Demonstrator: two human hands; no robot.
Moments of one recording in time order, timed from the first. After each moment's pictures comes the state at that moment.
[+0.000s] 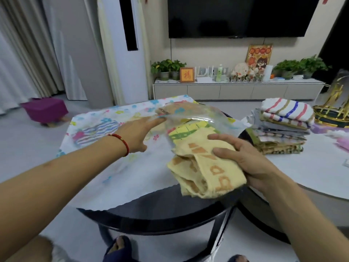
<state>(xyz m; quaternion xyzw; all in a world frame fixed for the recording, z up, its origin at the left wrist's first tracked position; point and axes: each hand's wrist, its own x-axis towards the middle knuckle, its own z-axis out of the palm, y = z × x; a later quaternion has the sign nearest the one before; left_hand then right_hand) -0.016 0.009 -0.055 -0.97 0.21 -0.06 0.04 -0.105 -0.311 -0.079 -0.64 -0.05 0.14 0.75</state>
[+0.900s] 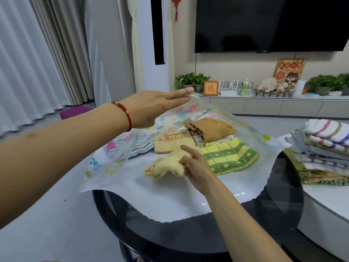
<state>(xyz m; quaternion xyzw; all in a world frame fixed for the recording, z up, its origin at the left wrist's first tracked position) -0.004 0.069 0.061 -0.90 0.34 -0.20 0.20 0.020 -0.106 -0.150 -0.56 0.00 0.13 0.82</state>
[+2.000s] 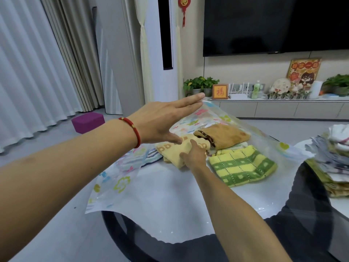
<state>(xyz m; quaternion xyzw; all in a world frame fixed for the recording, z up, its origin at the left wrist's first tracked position) -0.014 0.061 0.060 -0.92 0.32 -0.18 0.14 0.124 -0.056 -0.155 -0.89 0.02 -0.02 0.45</state>
